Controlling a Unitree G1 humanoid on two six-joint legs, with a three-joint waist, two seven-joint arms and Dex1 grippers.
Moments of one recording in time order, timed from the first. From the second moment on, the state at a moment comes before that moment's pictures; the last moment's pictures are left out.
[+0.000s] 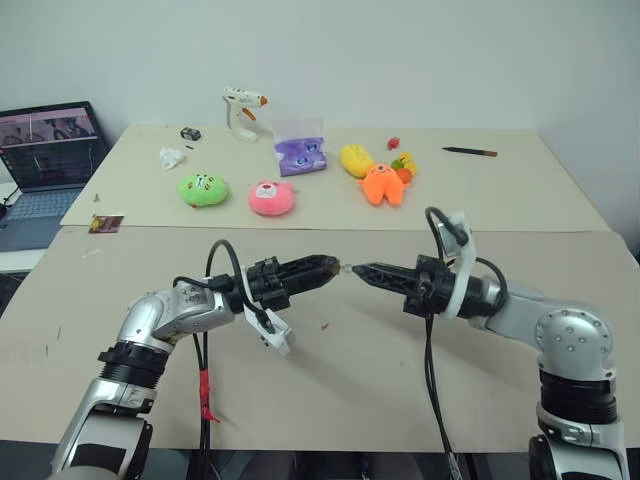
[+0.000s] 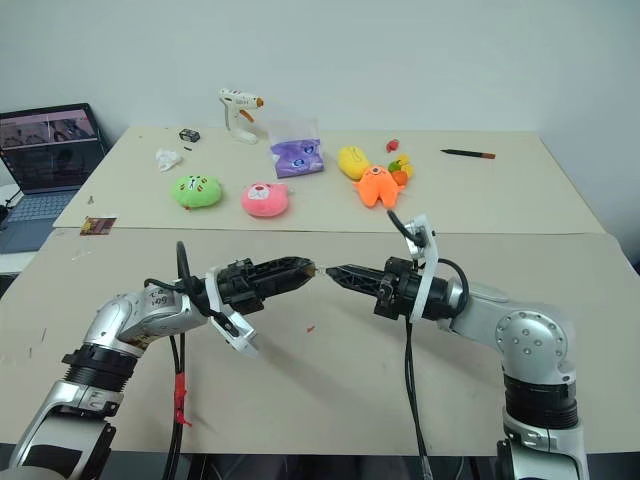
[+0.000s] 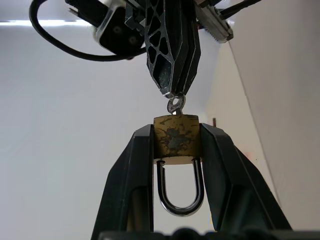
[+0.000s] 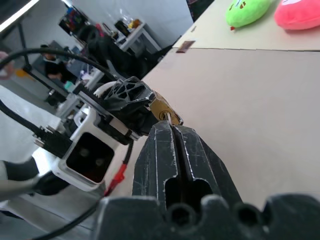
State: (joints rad) left arm -0.51 0.57 -0.13 0.17 0.89 -1.13 0.01; right arm -0.42 -0.49 -0.21 -0.32 1.33 1.19 0.39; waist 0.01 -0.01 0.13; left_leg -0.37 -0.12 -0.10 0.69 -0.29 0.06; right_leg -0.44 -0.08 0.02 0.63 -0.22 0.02
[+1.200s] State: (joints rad) left arm -0.49 0.57 -0.29 0.21 0.51 -1.00 -0.22; right arm -0.41 -0.68 -0.07 -0.47 1.01 0.94 0.67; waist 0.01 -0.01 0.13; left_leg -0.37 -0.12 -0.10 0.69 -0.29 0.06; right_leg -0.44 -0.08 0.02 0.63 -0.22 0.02
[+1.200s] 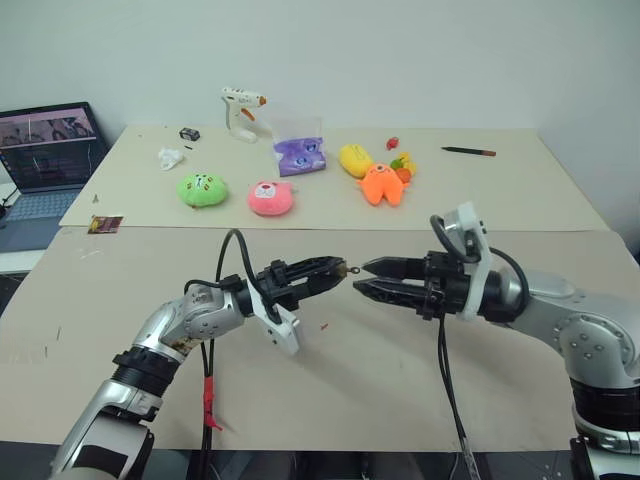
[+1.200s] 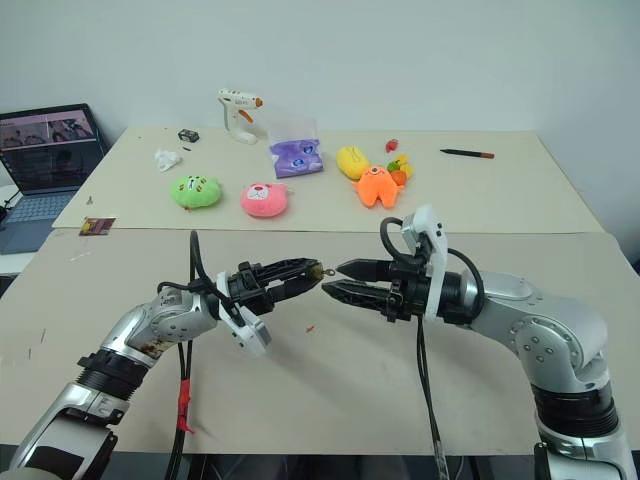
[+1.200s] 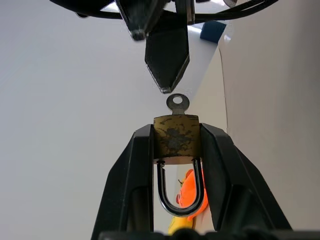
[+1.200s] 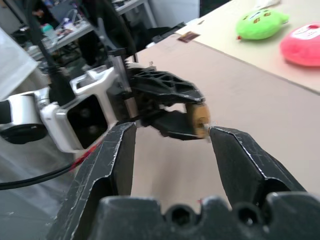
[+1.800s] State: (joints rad) left arm -0.47 0.56 -0.29 0.21 0.51 -1.00 -0.26; right arm -0.43 -0.59 0.03 -0.40 0.83 0.86 0.71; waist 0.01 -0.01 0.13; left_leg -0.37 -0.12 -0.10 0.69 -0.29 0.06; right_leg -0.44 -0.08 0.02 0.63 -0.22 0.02
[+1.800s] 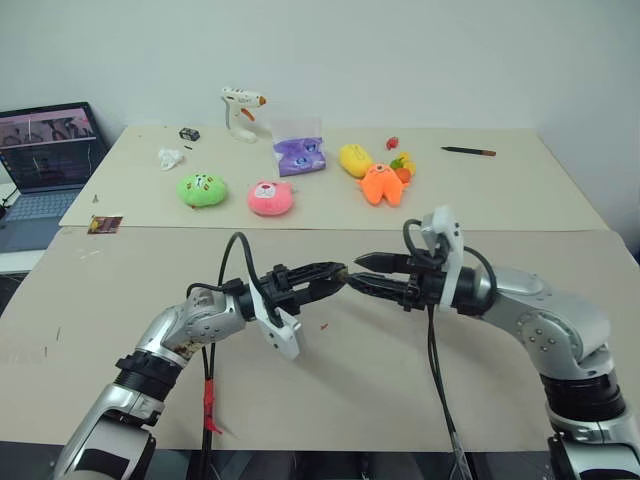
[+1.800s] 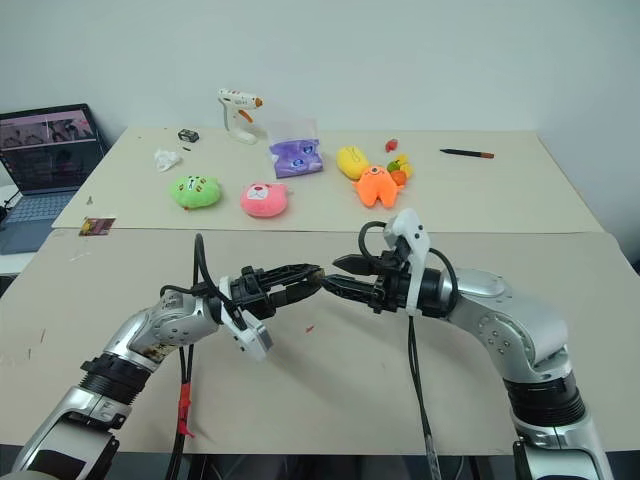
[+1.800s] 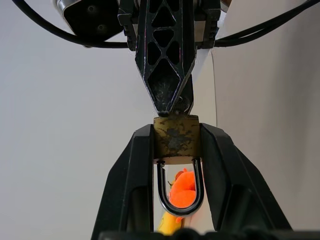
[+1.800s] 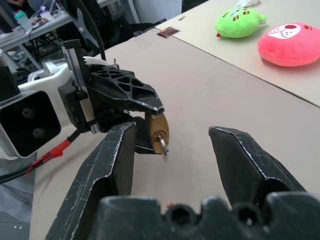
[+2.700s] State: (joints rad) left arm -0.47 0.55 -0.29 0.21 0.51 -1.00 -0.25; right arm -0.45 -0.56 0.03 -0.40 0.83 0.89 0.70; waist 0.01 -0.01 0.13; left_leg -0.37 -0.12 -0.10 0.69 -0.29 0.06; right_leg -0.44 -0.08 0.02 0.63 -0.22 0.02
